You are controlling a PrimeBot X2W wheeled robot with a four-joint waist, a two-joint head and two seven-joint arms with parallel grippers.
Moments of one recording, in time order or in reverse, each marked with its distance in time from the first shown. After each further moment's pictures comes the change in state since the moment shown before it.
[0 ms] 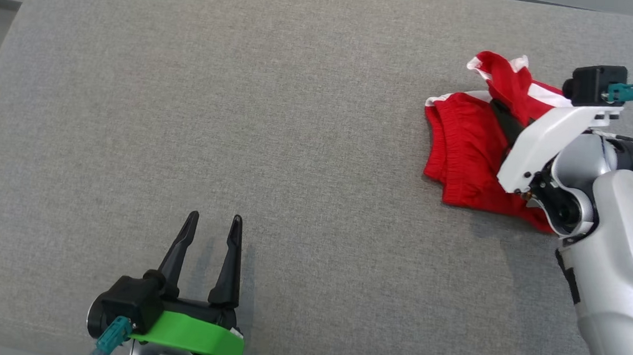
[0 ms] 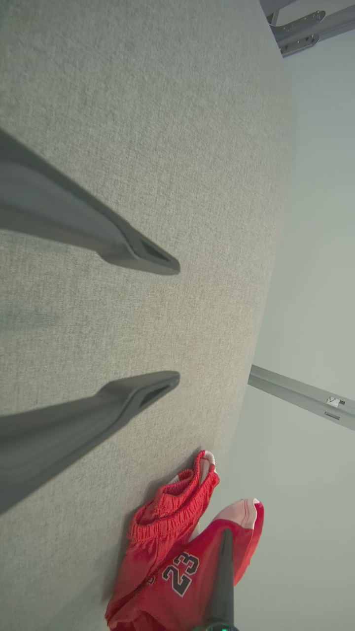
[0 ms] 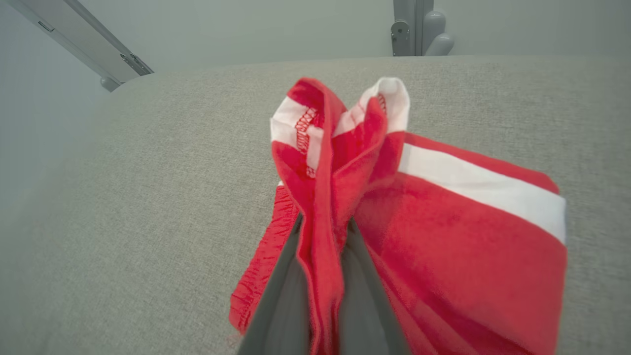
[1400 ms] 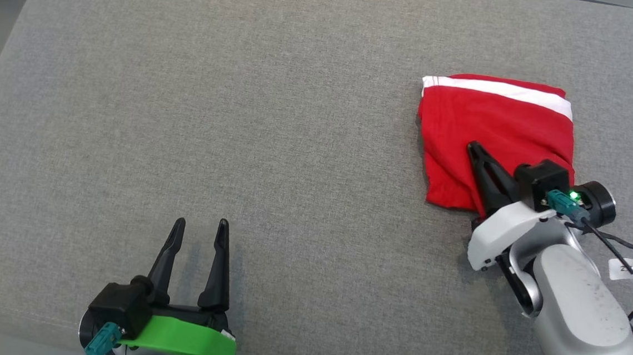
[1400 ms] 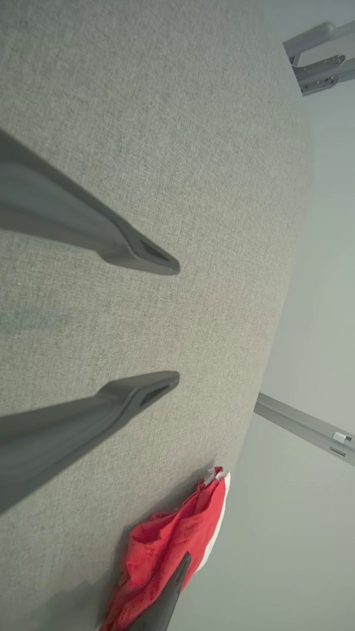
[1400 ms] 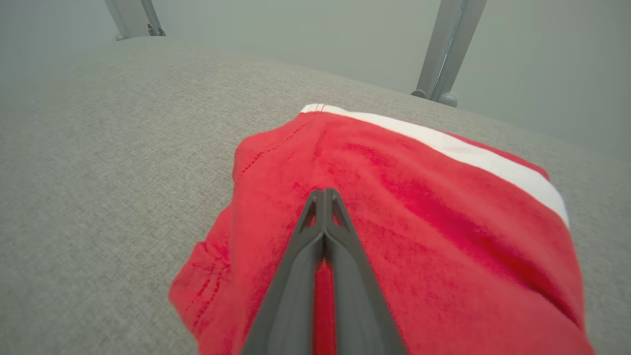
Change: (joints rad) left arm 0.018 0.000 0.024 -0.006 -0.031 0.028 0.000; right arm 0.155 0.019 0.145 0.072 -0.357 0.000 -0.563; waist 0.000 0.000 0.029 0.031
